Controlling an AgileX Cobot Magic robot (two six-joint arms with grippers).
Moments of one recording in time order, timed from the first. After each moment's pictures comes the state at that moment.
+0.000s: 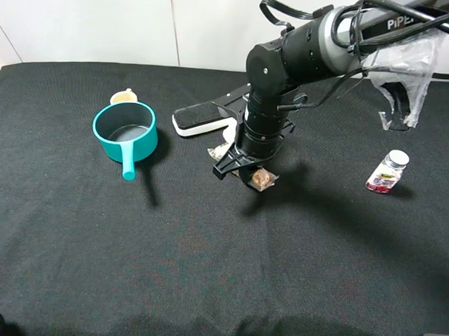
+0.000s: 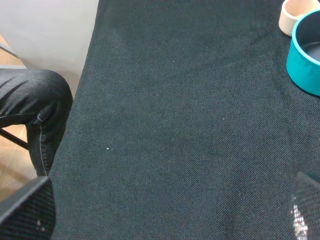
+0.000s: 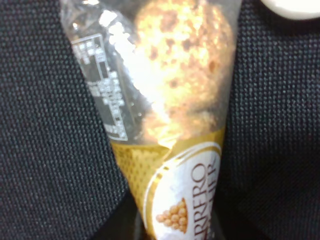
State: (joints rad) left arm 0.03 -0.01 -0.49 0.14 1.06 -0.04; right arm 0.71 2.11 -1.28 0.06 0.75 -0.05
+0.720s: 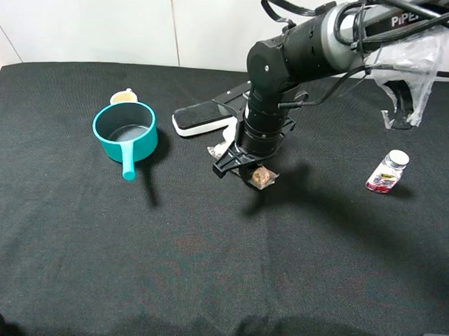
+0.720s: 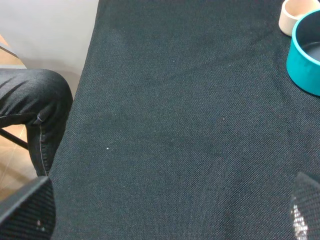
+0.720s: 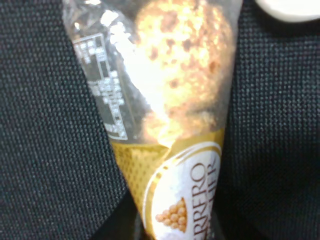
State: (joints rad) left arm 0.03 -0.01 -0.49 0.14 1.06 -0.04; right arm 0.71 2.10 -1.28 0.06 0.75 -0.05
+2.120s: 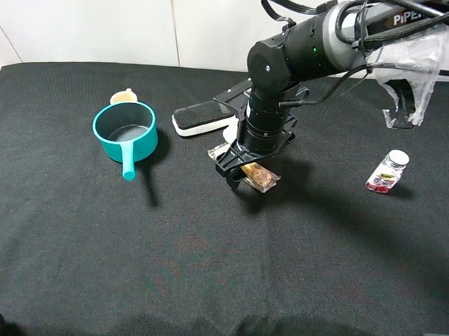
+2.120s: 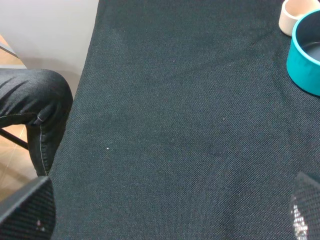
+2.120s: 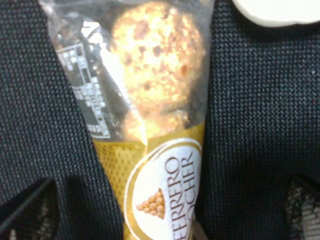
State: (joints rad) left arm 0.03 -0.01 -0.49 0.14 1.06 -0.04; right arm 0.71 2.10 -1.28 0.01 0.75 -0.04
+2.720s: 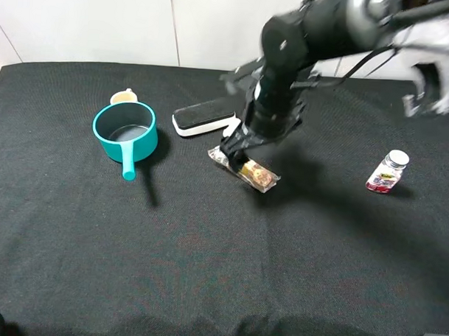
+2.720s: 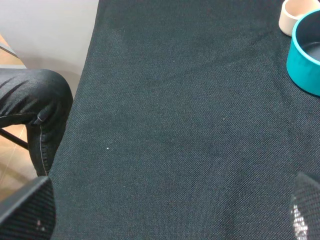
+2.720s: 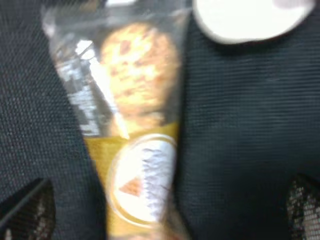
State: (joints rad) left arm 0.03 -0.01 -0.49 0.14 1.06 -0.04; right arm 0.66 2.00 -1.29 0.01 0.75 -0.04
